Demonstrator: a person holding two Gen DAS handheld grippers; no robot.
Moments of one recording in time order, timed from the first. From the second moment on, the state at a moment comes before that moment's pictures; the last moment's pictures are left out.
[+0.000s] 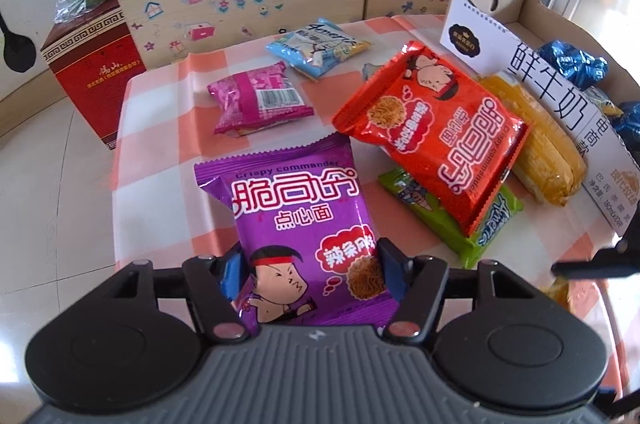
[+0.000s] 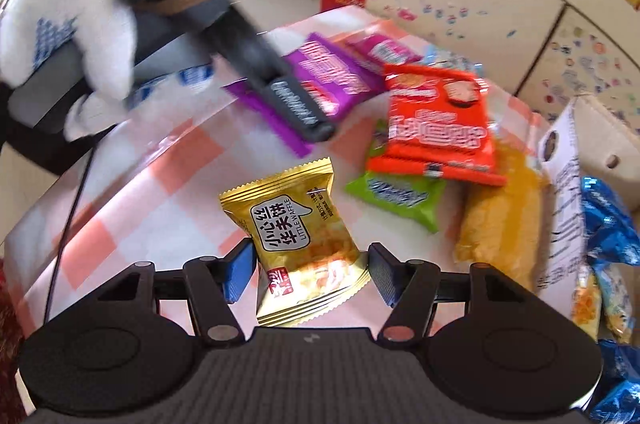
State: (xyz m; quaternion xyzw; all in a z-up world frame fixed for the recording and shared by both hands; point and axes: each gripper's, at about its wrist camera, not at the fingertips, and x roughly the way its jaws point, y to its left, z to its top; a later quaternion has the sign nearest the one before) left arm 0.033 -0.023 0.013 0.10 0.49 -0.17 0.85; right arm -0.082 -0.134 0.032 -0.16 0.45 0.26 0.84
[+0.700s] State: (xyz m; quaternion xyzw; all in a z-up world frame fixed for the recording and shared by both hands) left arm 0.019 -0.023 0.034 0.11 0.45 -0.16 0.87; right arm -0.054 -0.173 0.059 -0.06 0.40 0.11 0.91
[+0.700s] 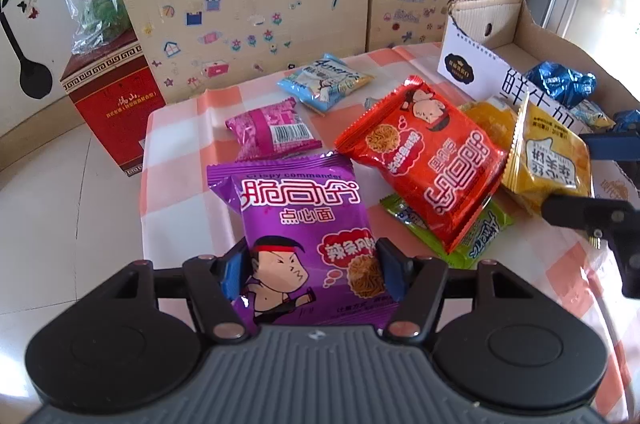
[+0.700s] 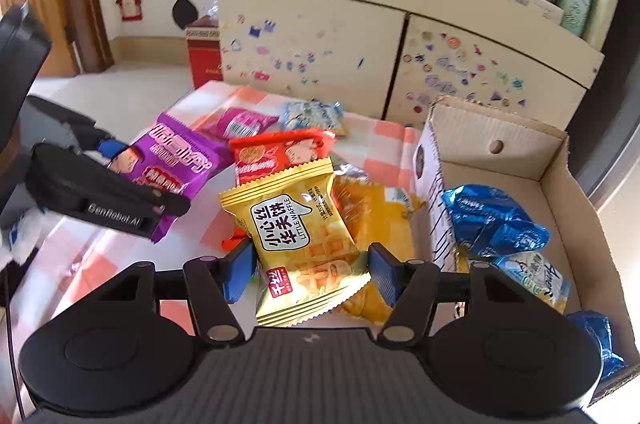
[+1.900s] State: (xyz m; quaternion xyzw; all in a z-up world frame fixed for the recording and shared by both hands) left arm 0.015 -0.073 0.109 0.04 0.34 -0.21 0.92; right arm -0.053 -0.266 0.122 0.05 0.29 -0.01 0.96
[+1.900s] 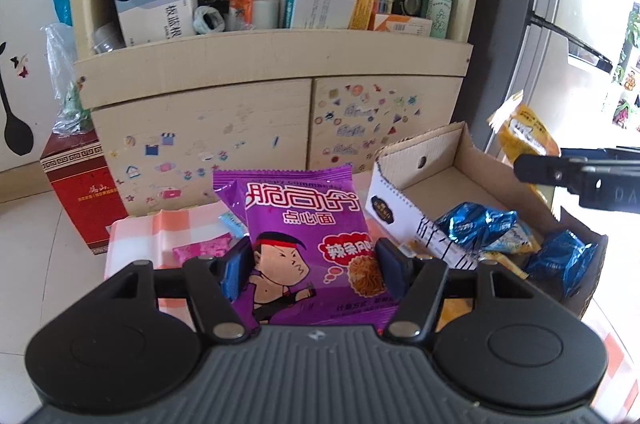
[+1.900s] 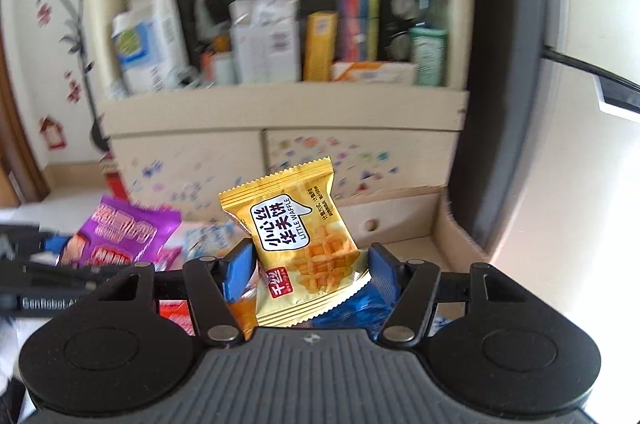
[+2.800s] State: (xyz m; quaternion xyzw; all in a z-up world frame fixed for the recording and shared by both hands) left arm 0.004 -0.214 0.090 0.03 0.35 -0.37 0.86; right arm -0.057 -0.345 0.112 0.20 0.31 -0.17 0.91
